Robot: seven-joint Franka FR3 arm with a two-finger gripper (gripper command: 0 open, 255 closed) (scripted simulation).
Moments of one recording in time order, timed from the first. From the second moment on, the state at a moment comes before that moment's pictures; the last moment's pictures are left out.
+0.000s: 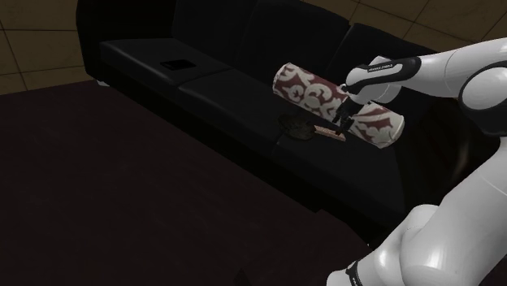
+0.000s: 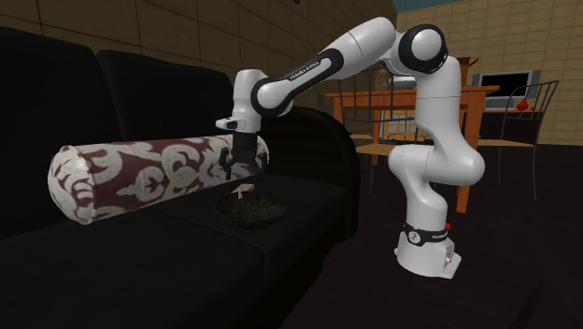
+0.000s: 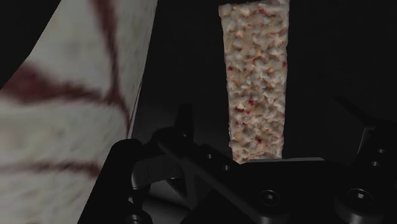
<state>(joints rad) 0.19 0.07 -0.88 -2.05 0.07 2.21 -1.52</state>
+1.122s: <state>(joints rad) 0.19 0.13 -0.88 -2.07 0.07 2.24 -1.52</state>
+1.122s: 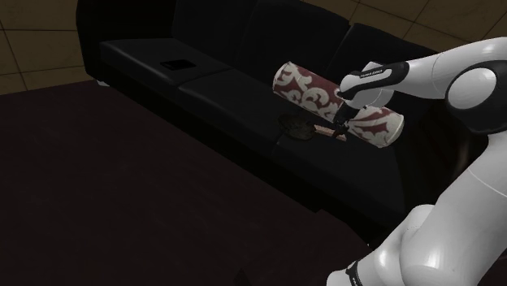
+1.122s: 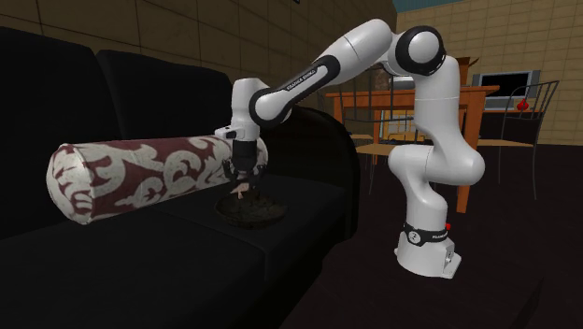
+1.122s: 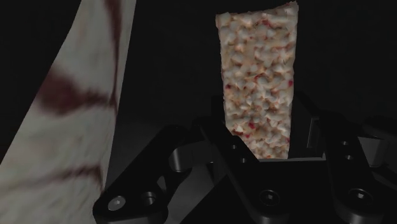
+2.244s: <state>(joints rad) 0.21 0.02 -0.89 -1.93 -0.03 2.03 -1.45</state>
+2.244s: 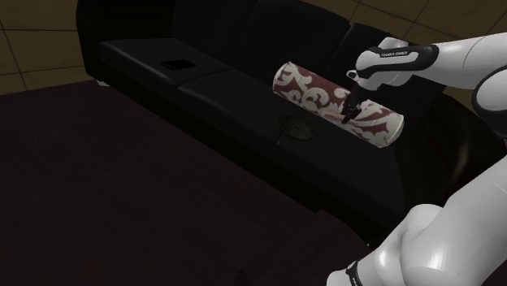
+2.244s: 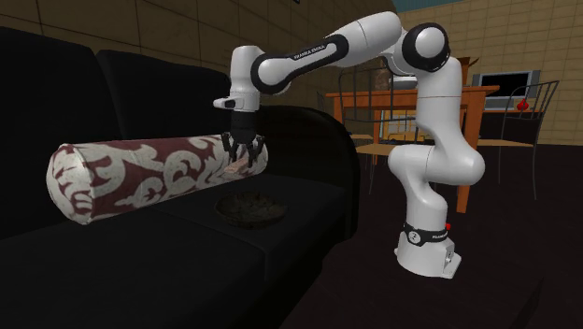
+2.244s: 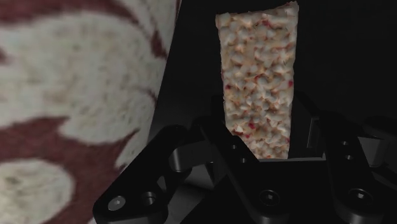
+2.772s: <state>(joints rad) 0.23 -0.03 -0.87 -1.88 -0.08 1.94 -1.40</state>
